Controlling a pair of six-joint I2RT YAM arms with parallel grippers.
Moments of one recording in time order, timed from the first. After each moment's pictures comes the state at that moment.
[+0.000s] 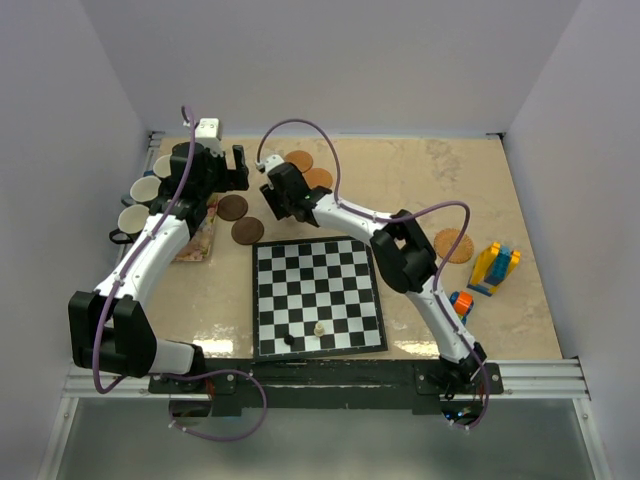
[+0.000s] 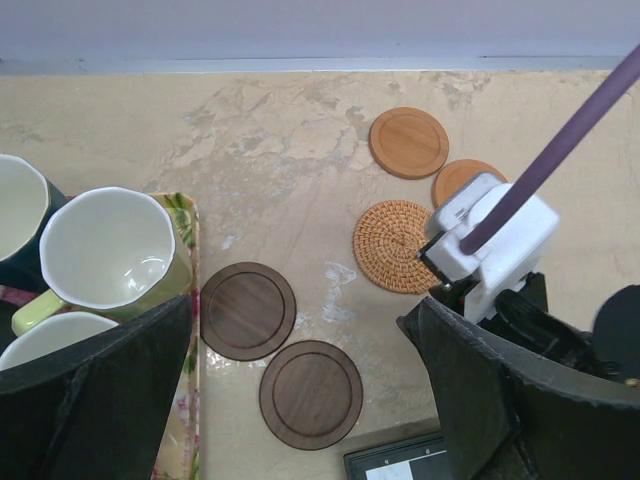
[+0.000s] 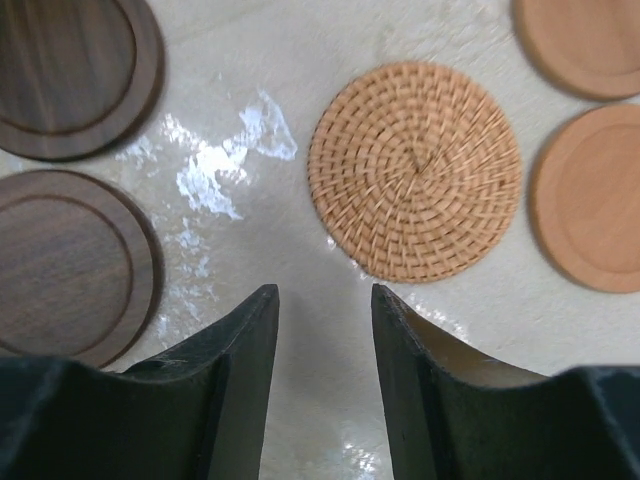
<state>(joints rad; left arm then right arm) -0.16 1.38 1.10 -0.09 -0.03 -0.12 0.79 2.38 1.98 -0.25 0.22 0.05</state>
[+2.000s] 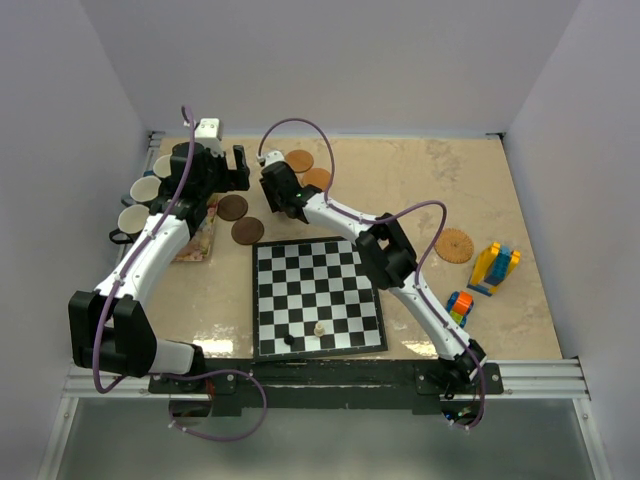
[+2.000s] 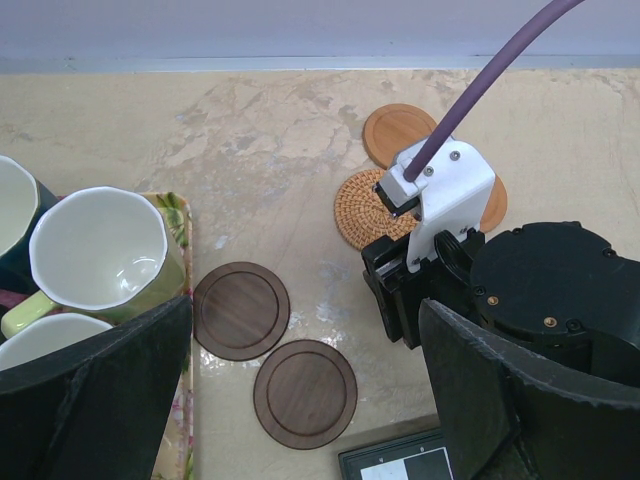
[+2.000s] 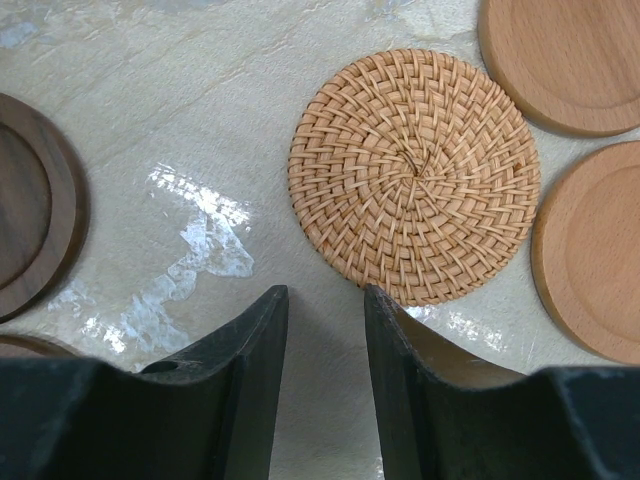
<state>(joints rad) -0.16 1.38 1.10 -0.09 -0.01 -0.13 0.78 2.63 2.28 -0.30 0.32 0.16</state>
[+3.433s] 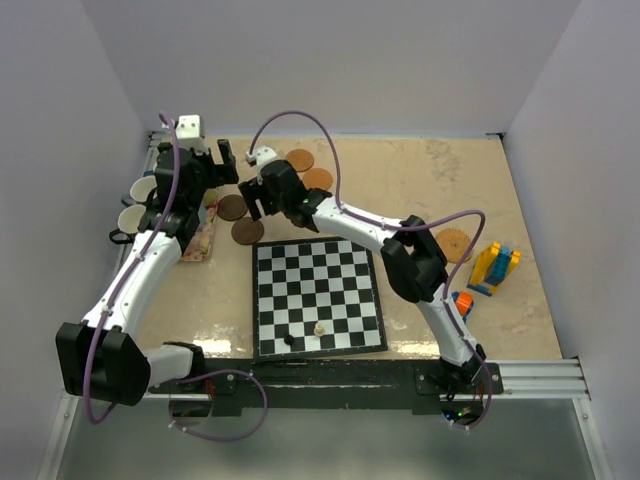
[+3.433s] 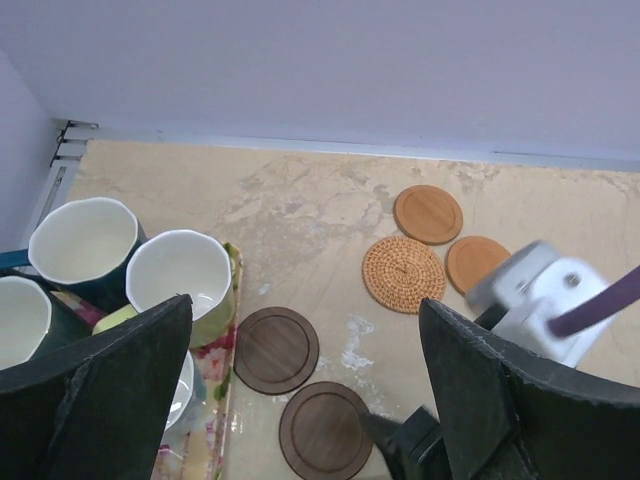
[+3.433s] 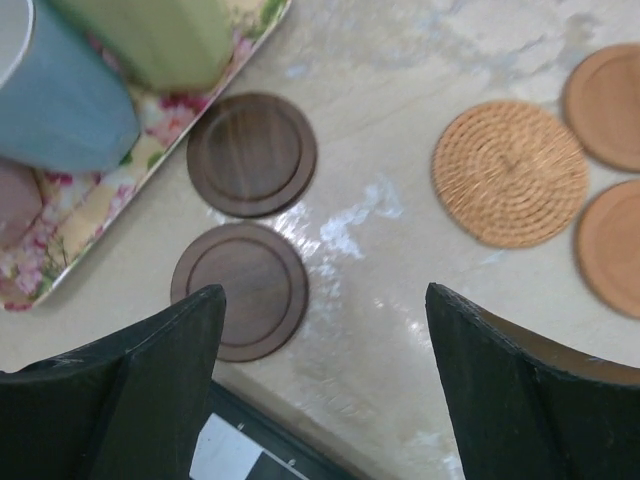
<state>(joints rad) -0.16 1.23 1.05 0.00 -0.13 -0.13 0.85 2.25 1.91 -0.15 0.17 0.16</state>
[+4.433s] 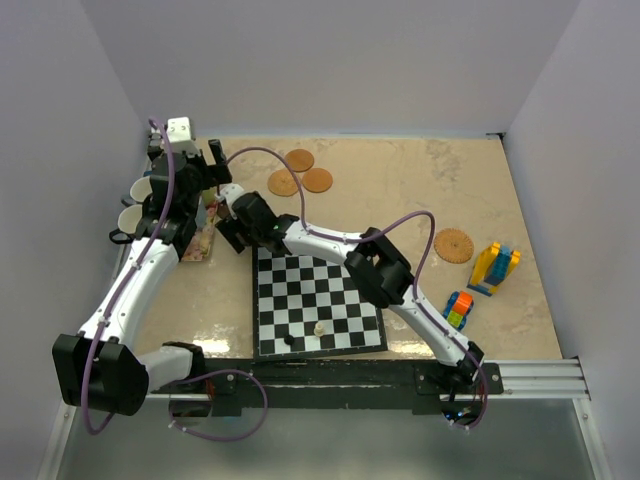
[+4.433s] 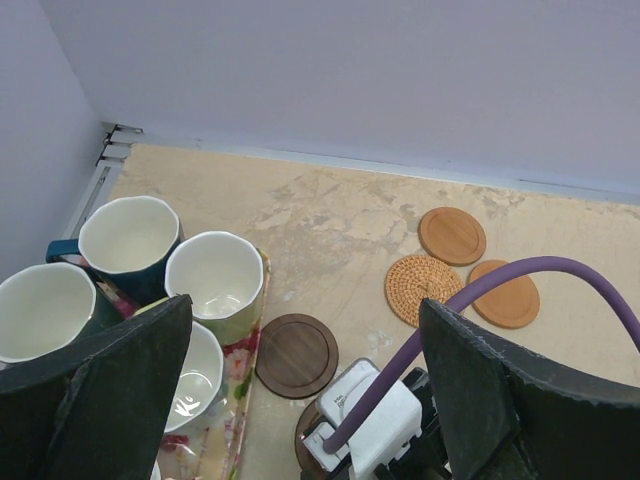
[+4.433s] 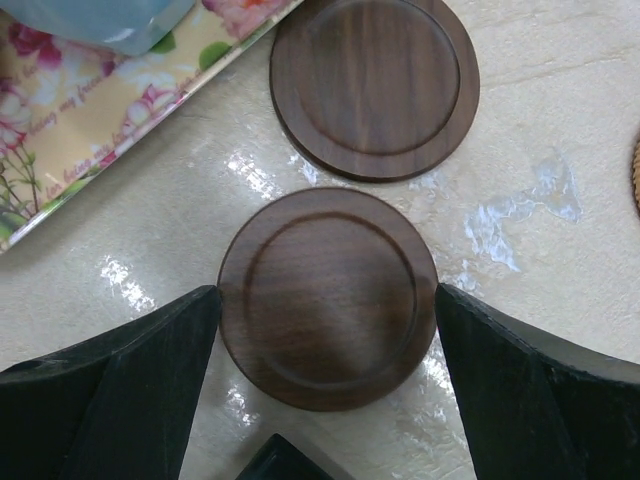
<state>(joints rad) -0.15 1.18 1.02 0.01 -0.22 -0.15 0.97 2.51 2.06 -0.16 0.21 0.04</state>
